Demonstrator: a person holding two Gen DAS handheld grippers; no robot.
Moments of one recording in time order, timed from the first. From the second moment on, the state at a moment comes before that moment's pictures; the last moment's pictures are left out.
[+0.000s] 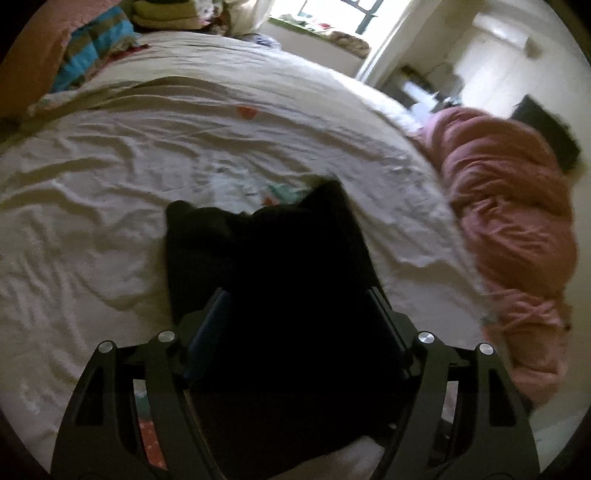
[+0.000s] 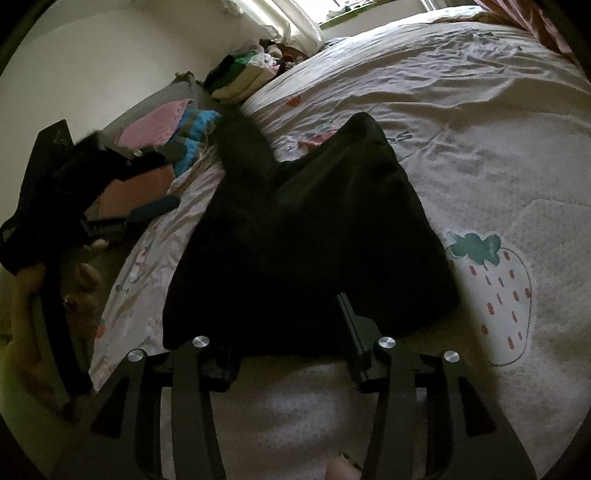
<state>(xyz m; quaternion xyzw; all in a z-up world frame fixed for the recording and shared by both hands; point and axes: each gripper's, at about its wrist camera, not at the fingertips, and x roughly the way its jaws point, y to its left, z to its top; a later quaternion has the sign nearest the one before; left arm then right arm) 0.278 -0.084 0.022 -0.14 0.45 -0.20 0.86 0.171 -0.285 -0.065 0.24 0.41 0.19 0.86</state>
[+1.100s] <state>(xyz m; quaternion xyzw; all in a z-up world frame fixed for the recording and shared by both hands) 0.257 -0.073 -0.024 -0.09 0.48 -0.13 0.86 0.275 -0.277 -0.002 0.10 0.44 0.31 0.84</state>
